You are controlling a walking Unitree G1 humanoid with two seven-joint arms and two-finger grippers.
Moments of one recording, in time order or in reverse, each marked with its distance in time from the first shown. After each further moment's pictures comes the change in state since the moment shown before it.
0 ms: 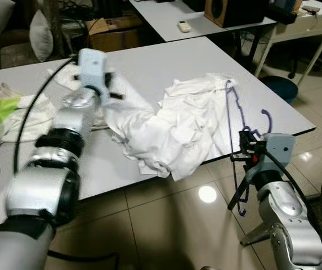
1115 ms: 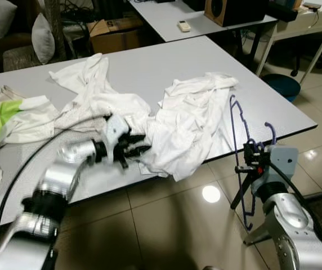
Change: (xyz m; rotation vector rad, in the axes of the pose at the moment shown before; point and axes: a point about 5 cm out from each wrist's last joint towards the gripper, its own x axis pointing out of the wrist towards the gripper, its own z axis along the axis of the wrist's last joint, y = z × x) left arm -0.076 -0.058 -0.081 0.178 0.013 -0.955; right arm -0.016 -0.011 -0.013 -0.017 0.071 -0.030
